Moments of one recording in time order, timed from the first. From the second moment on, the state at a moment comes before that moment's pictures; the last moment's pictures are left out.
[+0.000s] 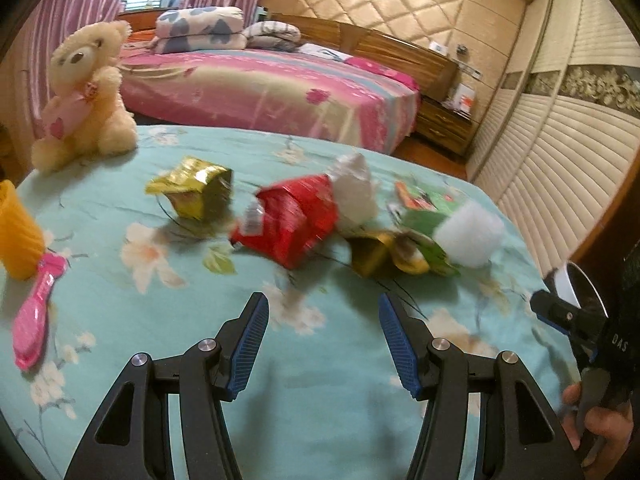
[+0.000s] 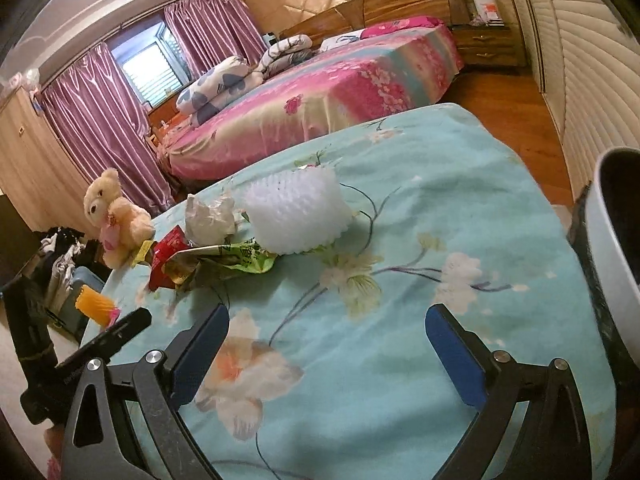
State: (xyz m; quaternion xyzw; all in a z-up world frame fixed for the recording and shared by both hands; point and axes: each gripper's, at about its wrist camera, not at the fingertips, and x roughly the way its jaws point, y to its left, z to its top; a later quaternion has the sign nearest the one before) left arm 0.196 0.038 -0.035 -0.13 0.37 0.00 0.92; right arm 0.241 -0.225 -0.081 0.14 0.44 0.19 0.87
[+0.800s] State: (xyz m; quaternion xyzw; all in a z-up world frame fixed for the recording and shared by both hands) left arm 0.281 0.042 -0.061 -0.09 0.39 0.00 0.92; right arm 0.302 -0.192 -0.098 0.13 0.44 0.20 0.87
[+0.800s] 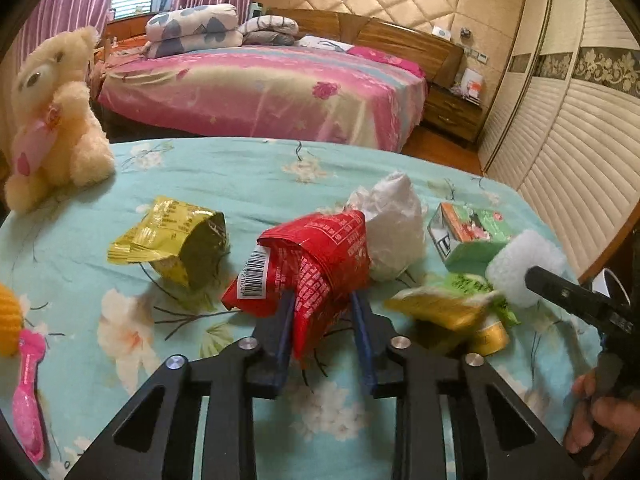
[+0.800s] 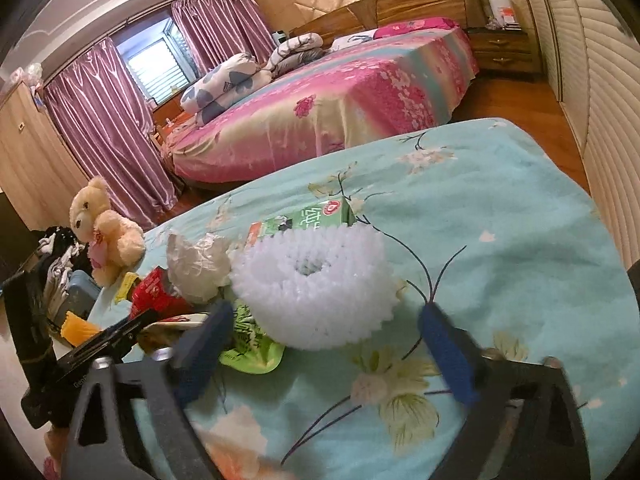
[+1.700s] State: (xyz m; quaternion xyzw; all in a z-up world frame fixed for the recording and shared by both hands) left arm 0.209 -0.018 -0.027 -0.10 0.35 -0.10 0.93; right arm 0.238 -0.258 -0.070 0.16 0.41 0.18 0.88
